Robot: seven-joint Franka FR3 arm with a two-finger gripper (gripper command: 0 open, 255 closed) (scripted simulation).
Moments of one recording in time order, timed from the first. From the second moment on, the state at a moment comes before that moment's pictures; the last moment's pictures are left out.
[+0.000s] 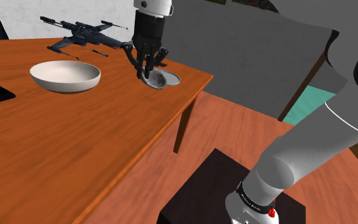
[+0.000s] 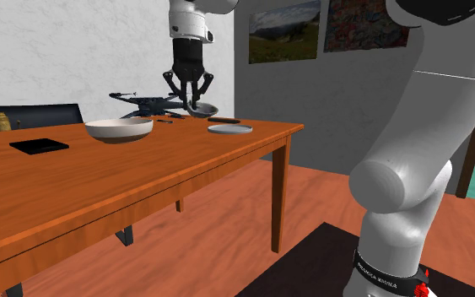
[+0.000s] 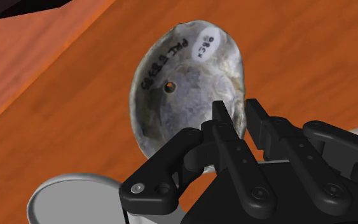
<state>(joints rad) -0.20 -0.22 0.53 -1.80 0.09 1.66 0.70</state>
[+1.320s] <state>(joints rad) -0.35 0.18 0.36 -1.35 -0.07 1.57 0.37</state>
